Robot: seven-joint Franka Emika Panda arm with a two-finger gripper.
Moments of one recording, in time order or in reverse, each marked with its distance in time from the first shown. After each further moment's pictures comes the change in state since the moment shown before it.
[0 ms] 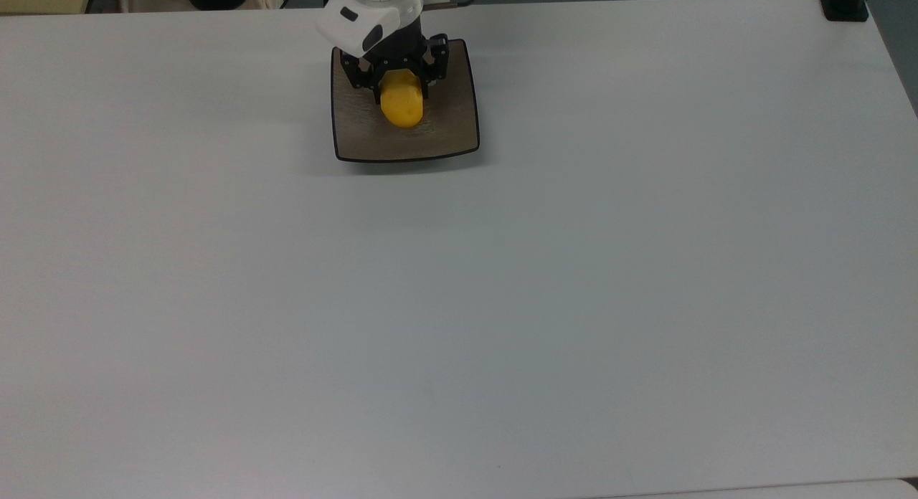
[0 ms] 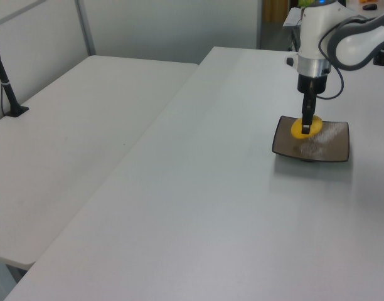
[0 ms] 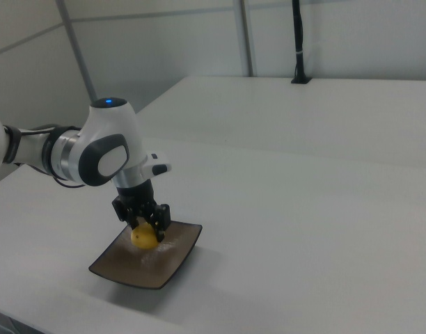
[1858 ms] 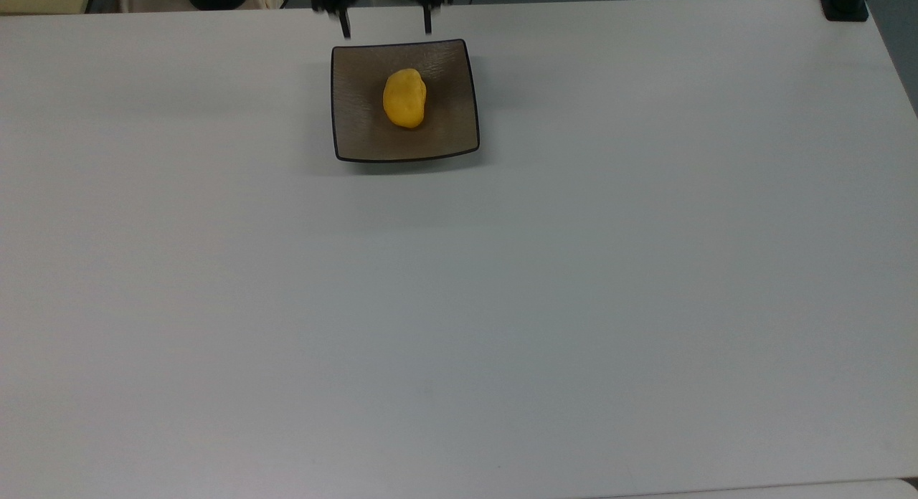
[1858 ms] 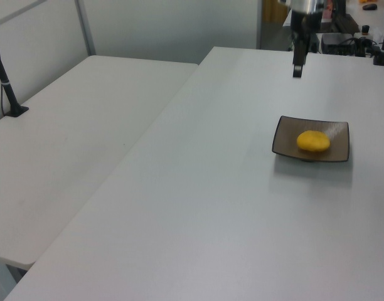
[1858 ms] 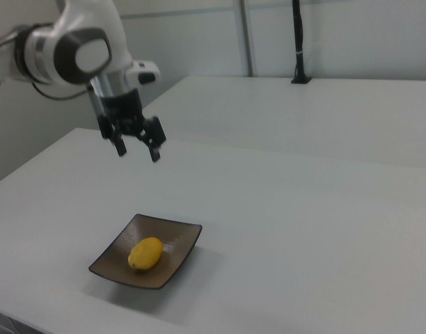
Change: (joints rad) arm -0.007 -0.014 0.000 0.465 -0.019 -0.448 0.062
